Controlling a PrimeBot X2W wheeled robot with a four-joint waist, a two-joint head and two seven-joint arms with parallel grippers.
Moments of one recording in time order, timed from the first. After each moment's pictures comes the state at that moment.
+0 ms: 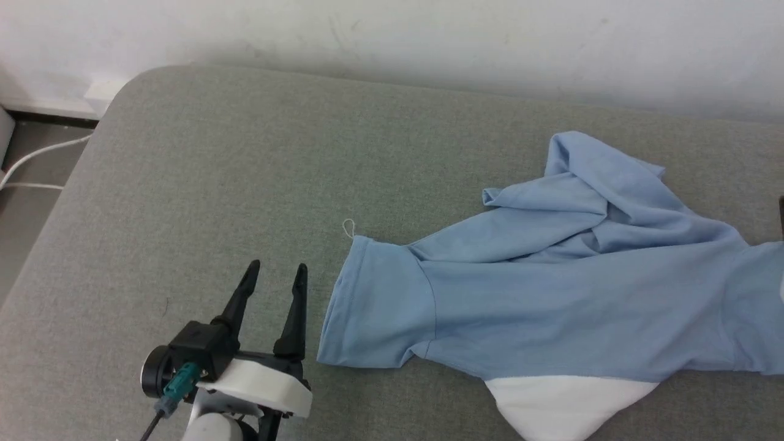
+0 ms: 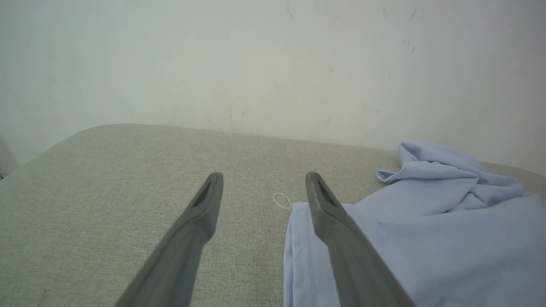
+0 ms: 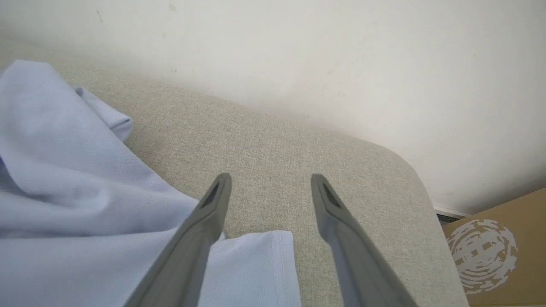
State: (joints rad) left arm -0.07 0.10 -0.15 0.13 -0.22 -0.07 -0.26; right arm -0.46 -0.49 -0.08 0.67 0.12 0.13 0.02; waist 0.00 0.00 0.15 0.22
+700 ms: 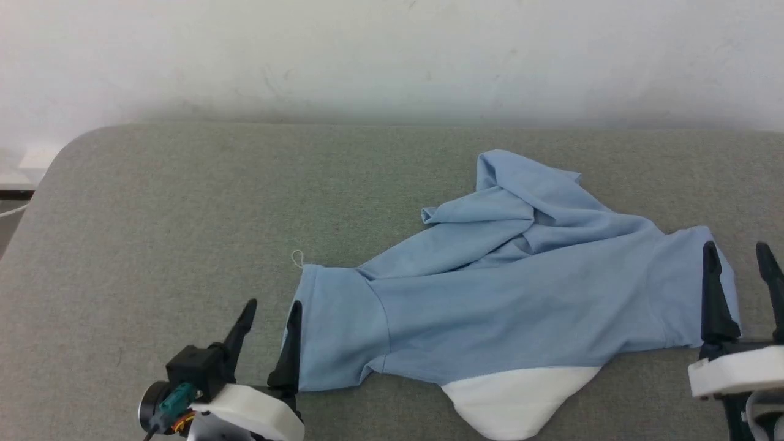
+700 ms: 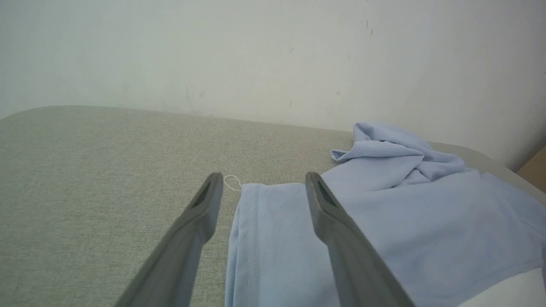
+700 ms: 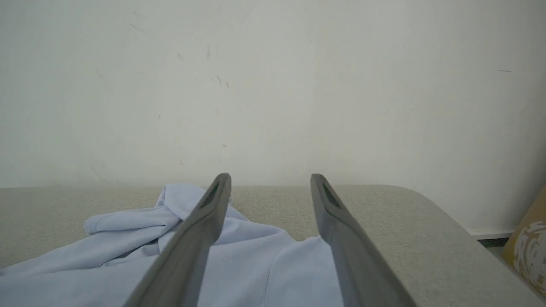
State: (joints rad) left arm 0.00 0.11 -0.12 0.14 -0.26 -0.09 -0.21; right arm -0.03 -0.15 -0.19 0.06 0.17 0.13 -0.22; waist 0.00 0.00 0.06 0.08
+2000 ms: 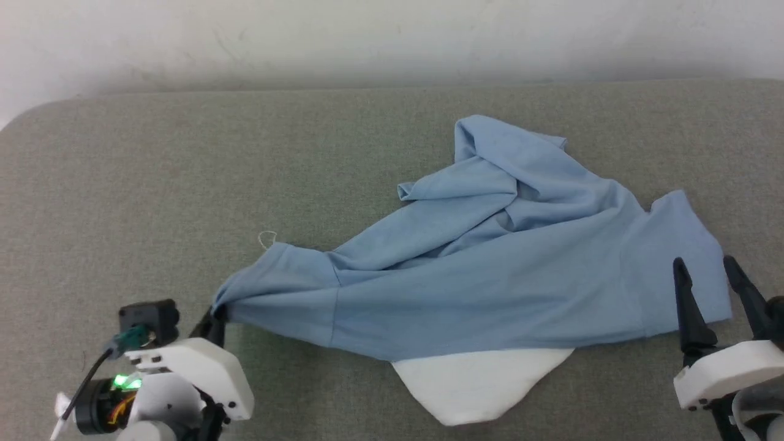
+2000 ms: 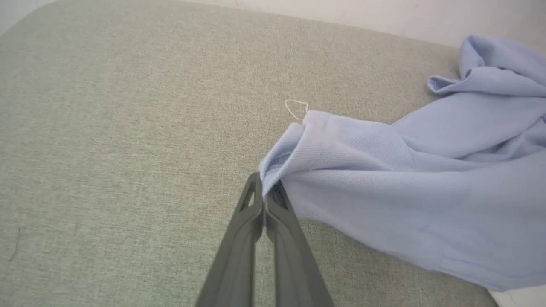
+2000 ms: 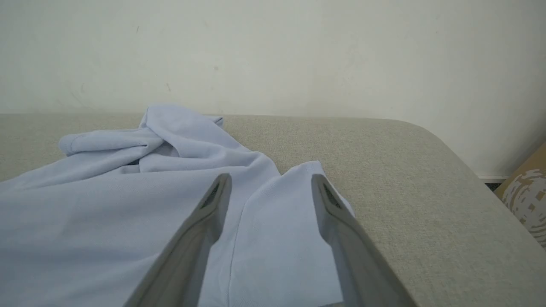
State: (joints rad) left arm -0.01 0.19 -0.05 -0.03 -0.31 0.11 0.34; right arm 0.01 -0.13 -0.16 0.00 0.15 0.13 -0.06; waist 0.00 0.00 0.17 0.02
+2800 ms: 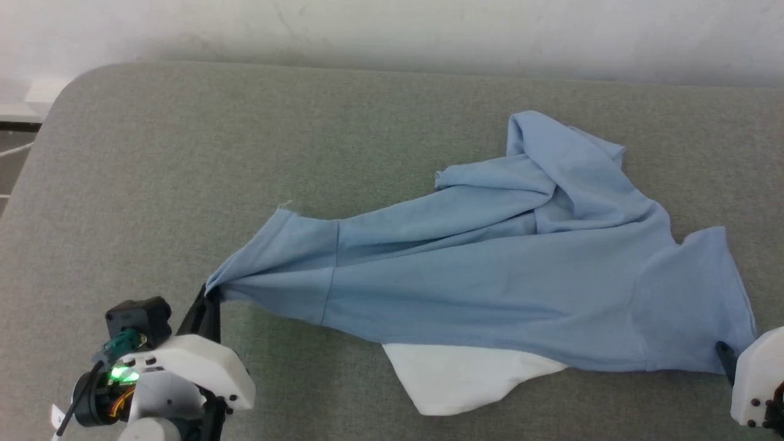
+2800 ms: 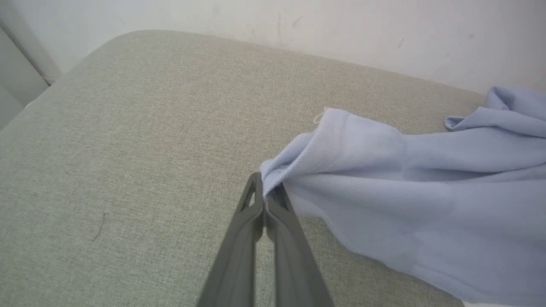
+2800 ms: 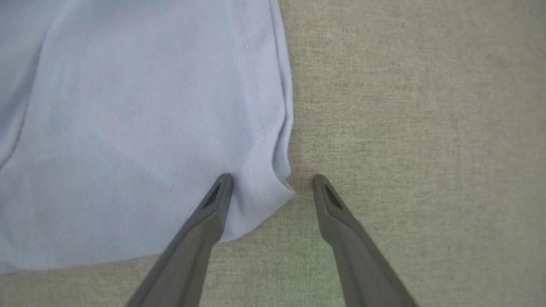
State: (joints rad) left arm -0.01 0.18 -0.04 -0.05 -0.31 0.12 0.19; right arm -0.03 -0.24 -0.27 0.09 0.17 0.13 0.68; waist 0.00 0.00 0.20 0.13
